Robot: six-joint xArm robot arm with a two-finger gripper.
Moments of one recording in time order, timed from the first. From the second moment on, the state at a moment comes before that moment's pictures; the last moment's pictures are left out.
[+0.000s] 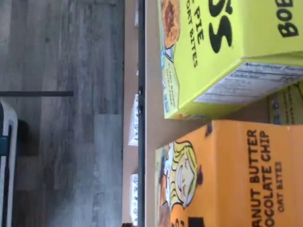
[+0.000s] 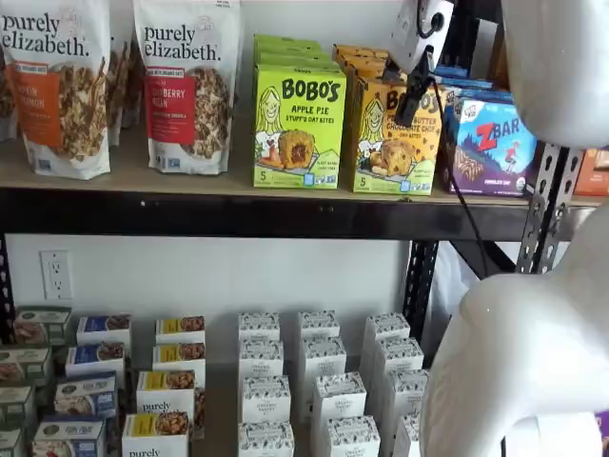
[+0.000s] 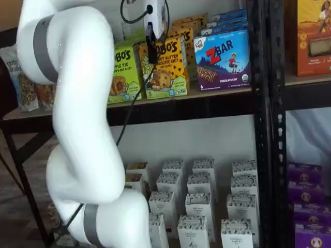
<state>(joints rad) -0.09 -0.20 -1.49 0.21 1.58 -1.62</state>
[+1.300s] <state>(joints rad) -0.05 -0.20 -1.48 0.19 1.56 -1.59</state>
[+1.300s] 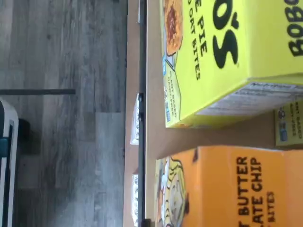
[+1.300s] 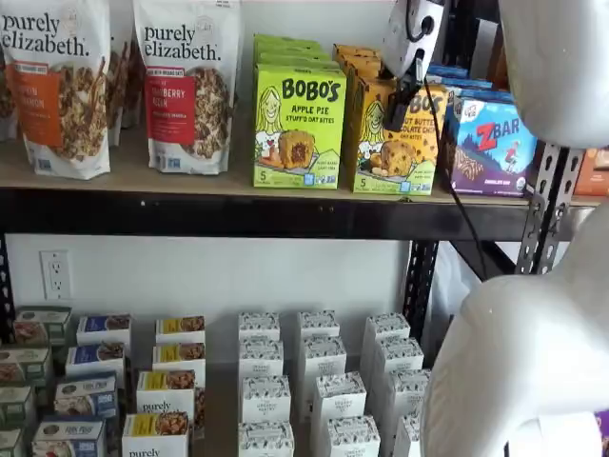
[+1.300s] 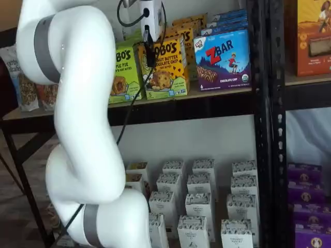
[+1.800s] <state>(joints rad) -0.05 -0.20 -1.49 0.19 1.57 -1.59</state>
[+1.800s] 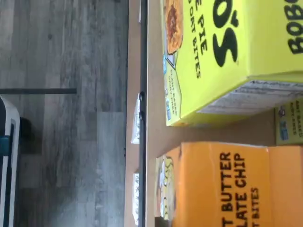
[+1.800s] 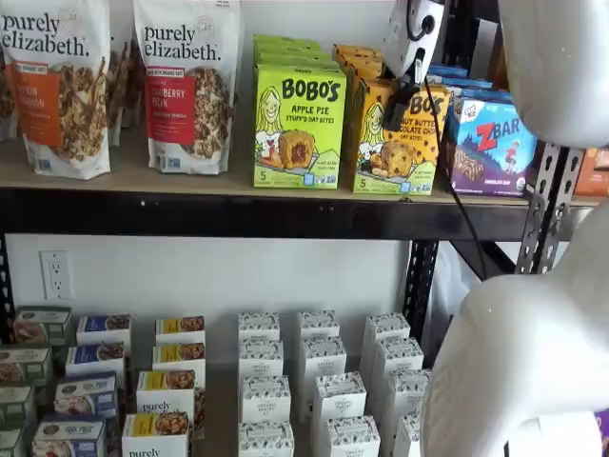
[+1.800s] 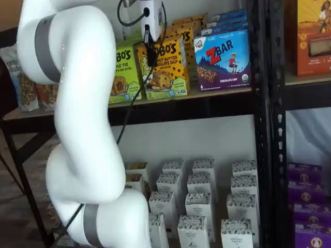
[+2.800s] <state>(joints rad) -0.05 -0.21 -1.48 0.20 1.56 -1.60</state>
